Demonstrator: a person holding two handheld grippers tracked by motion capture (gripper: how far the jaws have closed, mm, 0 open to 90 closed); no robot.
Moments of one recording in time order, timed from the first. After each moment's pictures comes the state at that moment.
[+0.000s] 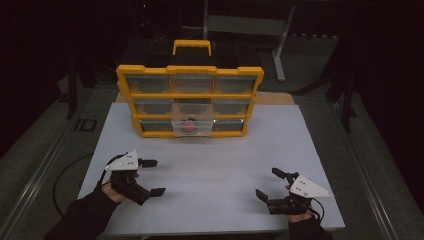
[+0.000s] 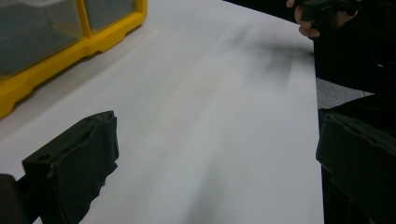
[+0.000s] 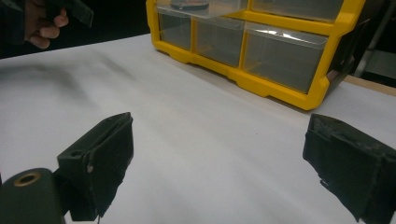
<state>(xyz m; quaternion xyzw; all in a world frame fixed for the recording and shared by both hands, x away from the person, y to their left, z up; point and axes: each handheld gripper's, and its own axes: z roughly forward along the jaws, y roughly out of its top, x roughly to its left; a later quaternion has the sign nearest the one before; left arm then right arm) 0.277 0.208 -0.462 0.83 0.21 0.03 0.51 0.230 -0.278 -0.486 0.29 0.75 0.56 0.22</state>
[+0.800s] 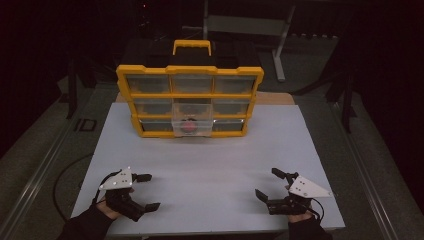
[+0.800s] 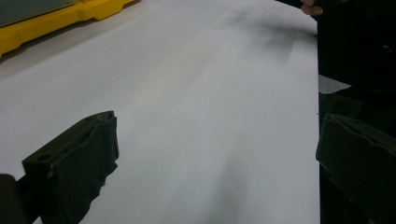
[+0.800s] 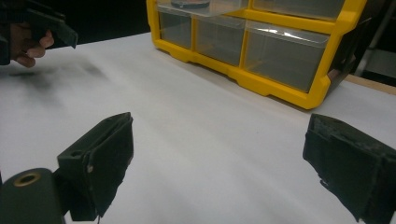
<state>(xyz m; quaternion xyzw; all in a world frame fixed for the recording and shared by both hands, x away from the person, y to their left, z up) 0.246 0.223 -0.496 0.83 0.23 0.04 0.51 0.230 -0.278 -0.487 0.28 0.75 0.55 0.22</state>
